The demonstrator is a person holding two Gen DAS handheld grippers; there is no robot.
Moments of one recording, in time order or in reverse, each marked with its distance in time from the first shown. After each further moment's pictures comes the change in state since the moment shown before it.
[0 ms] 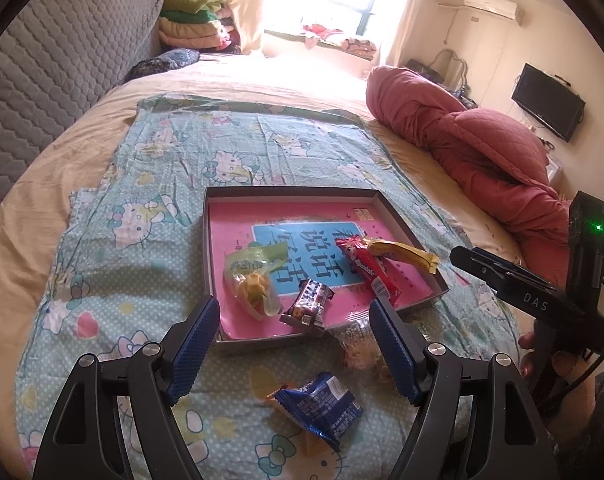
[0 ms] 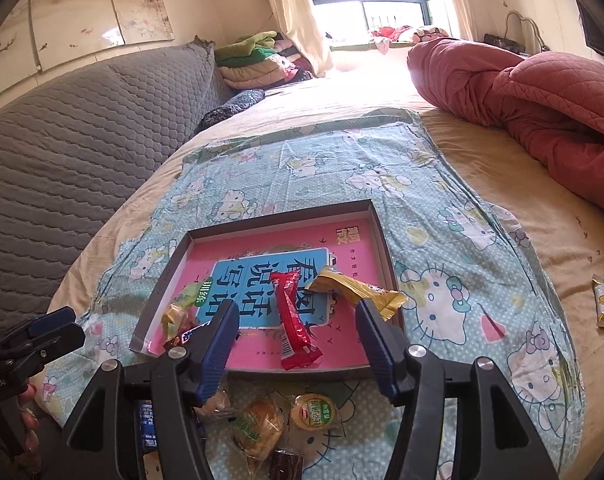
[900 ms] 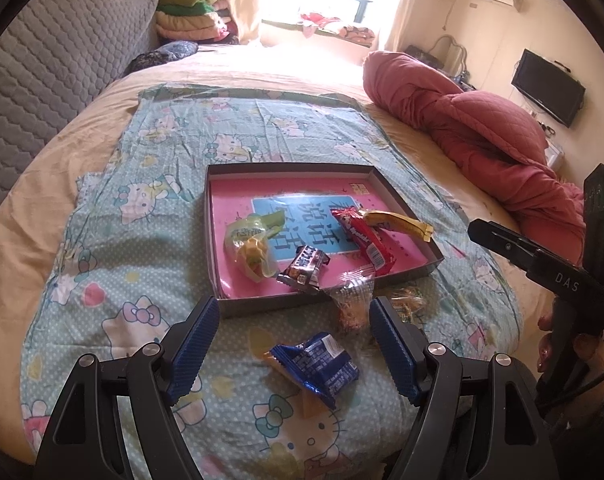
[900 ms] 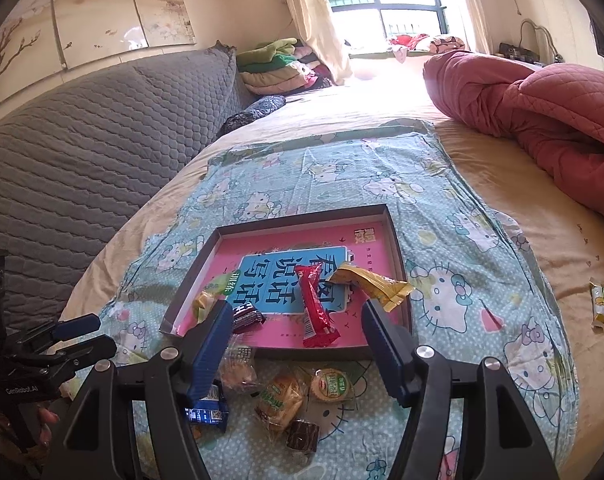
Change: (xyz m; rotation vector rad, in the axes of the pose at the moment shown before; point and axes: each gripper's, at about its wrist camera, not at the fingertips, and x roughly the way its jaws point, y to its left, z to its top) left arm -0.012 -0.009 -0.025 0.028 0.050 0.015; right arm -0.037 0.011 -0.012 -0.034 -0.022 0.058
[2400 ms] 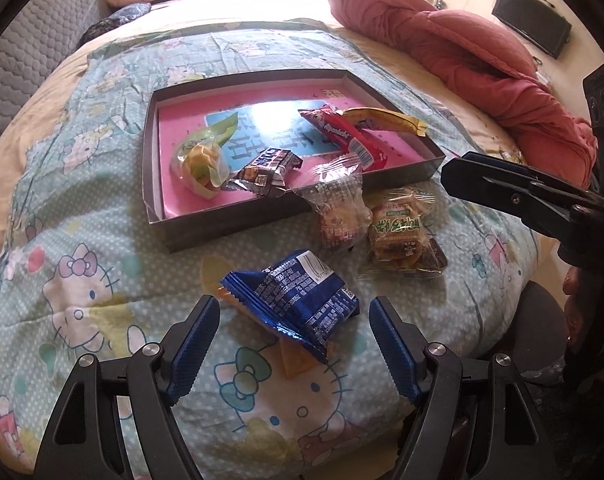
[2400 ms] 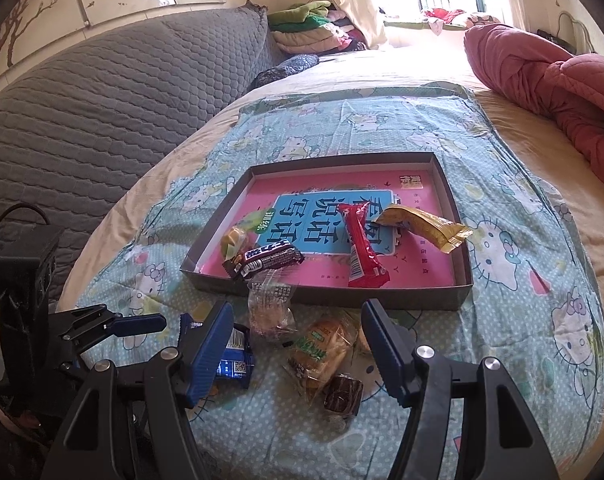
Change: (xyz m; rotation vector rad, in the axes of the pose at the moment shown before) left arm 0.061 -0.024 -0.046 0.139 0.214 -0.027; right arm 0.029 0.025 -0.039 -0.072 0.144 0.088
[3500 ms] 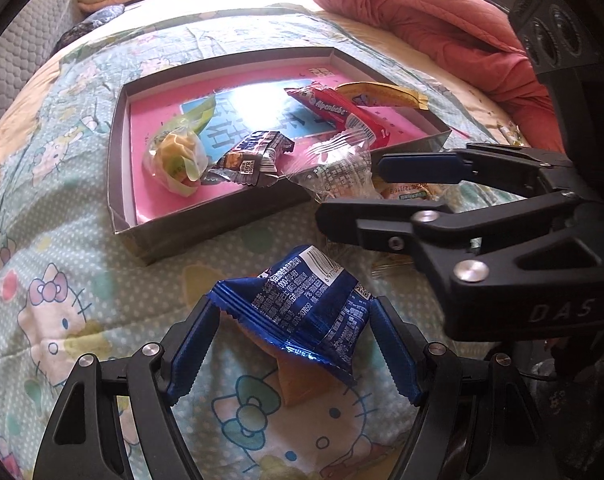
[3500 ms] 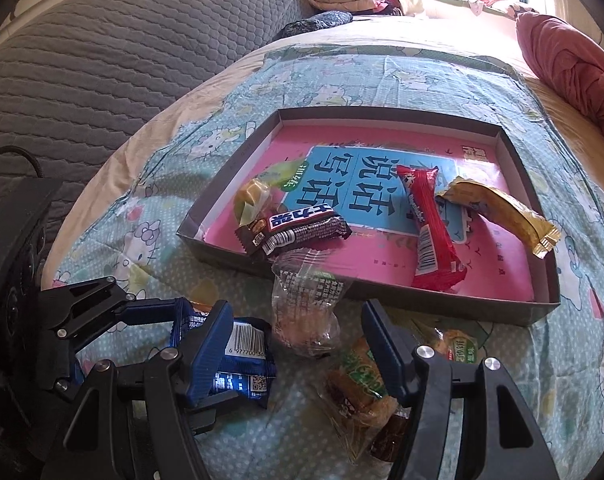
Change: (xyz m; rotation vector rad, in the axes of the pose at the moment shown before) left arm 0.033 0.006 0.006 0.076 0.039 -0.033; right arm 0.078 0.030 0.002 -0.102 0.165 0.033
